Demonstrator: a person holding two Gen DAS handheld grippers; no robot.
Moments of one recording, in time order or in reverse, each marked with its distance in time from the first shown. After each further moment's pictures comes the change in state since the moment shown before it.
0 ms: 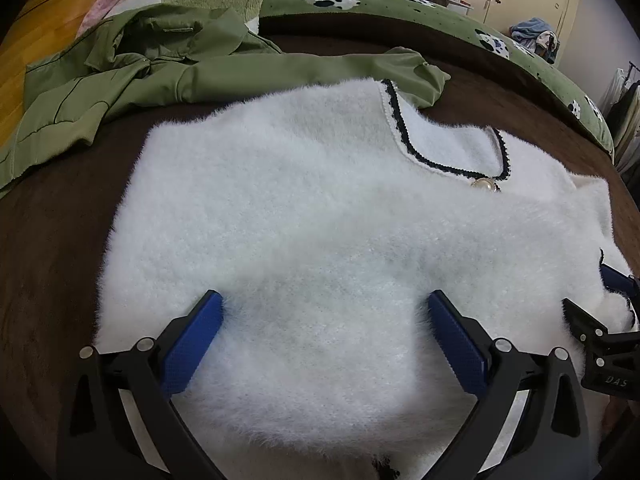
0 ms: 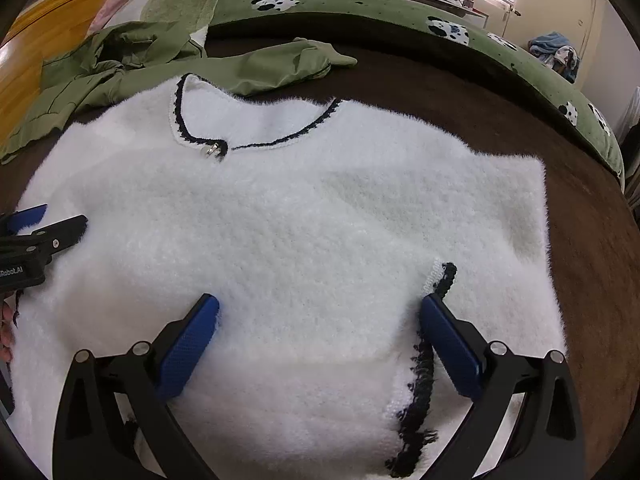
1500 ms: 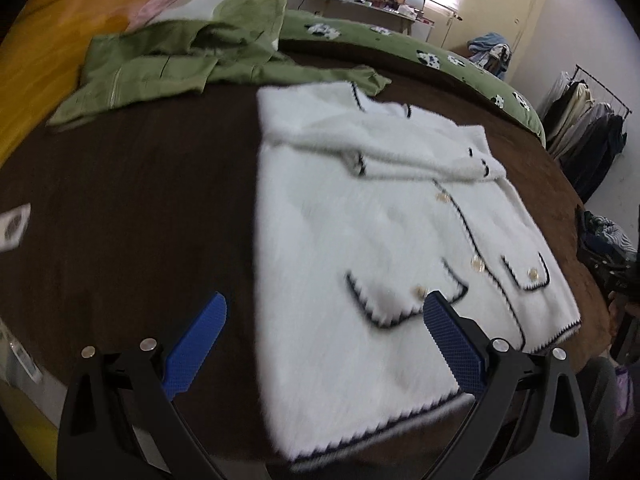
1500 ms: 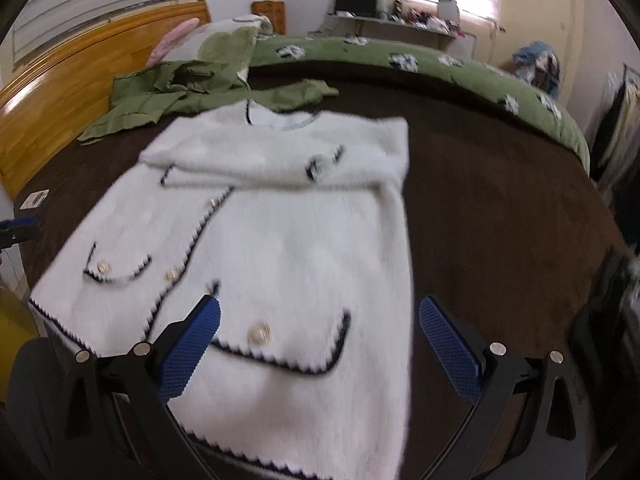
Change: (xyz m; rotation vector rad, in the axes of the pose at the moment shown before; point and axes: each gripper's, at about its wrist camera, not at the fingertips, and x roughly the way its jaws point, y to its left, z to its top) left arm -0.251 0.077 -0.196 -0.005 -0.019 -0.141; right arm -0.240 -0.062 -0.199 0.022 -0.093 0.101
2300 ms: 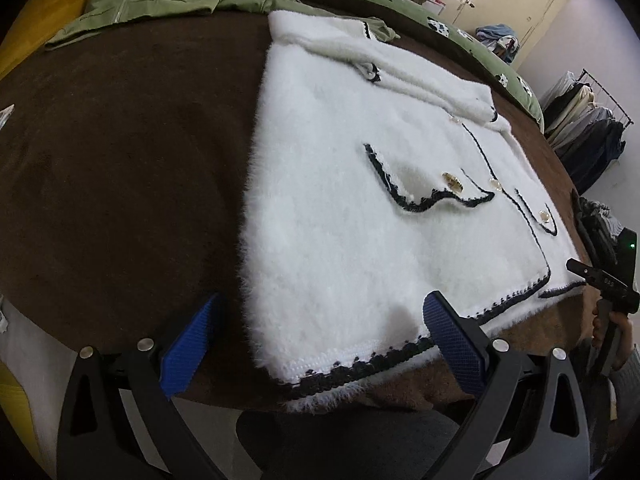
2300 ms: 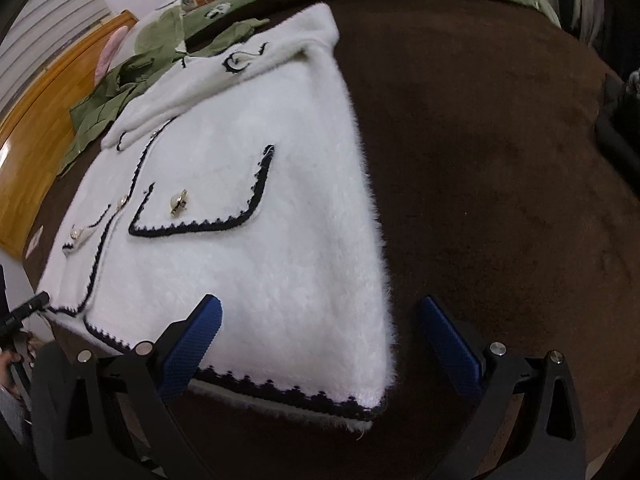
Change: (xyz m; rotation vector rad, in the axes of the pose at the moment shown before) left arm 0.042 0.016 -0.081 -0.080 0.096 -0.068; right arm 0.029 -0.050 -0.094 0.274 0.153 0.062
